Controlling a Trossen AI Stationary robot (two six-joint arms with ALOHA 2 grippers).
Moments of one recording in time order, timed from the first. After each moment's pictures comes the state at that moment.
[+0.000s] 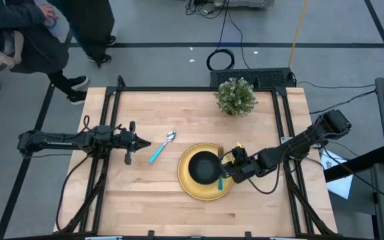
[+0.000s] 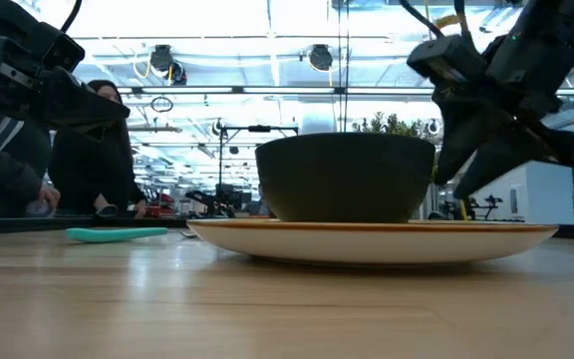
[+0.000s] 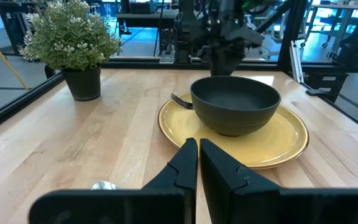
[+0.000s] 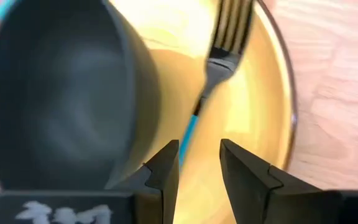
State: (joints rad) left arm 0.05 0.28 0.02 0.13 0.09 0.00; right arm 0.43 1.48 0.78 -0.42 0.37 1.63
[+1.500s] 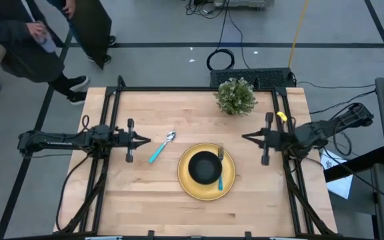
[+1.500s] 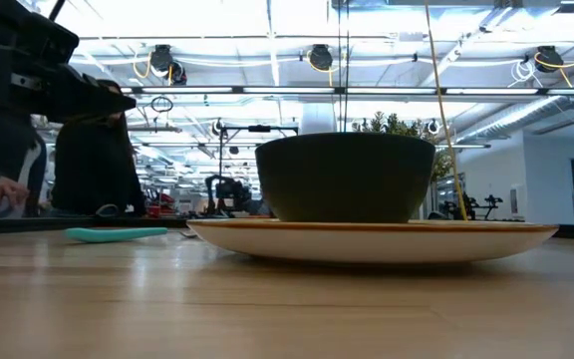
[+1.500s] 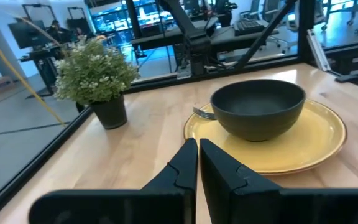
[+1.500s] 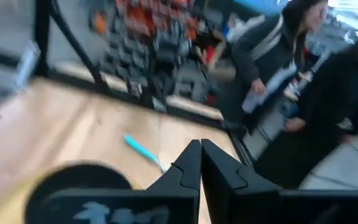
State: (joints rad) left arm 0.05 0.28 0.02 0.18 0.03 0.20; right arm 0.41 0.68 0.68 -0.13 0.55 -0.29
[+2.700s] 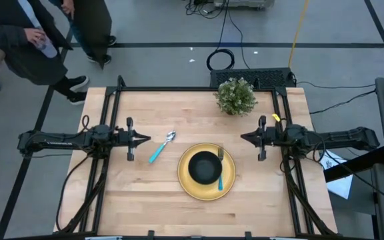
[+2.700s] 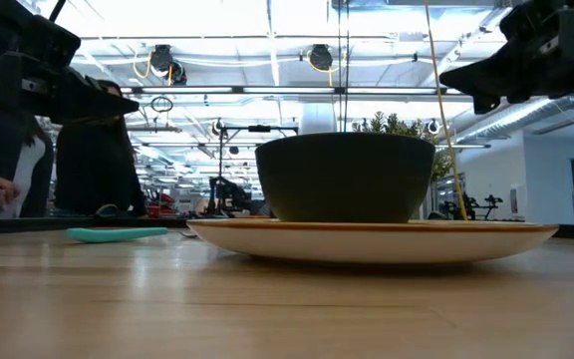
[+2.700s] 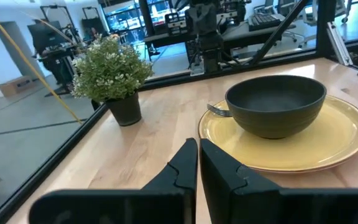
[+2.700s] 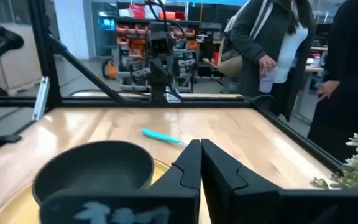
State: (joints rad) left arm 0.05 0.28 0.02 0.18 -0.03 0.23; right arm 0.00 0.37 0.08 0.28 0.09 -0.03
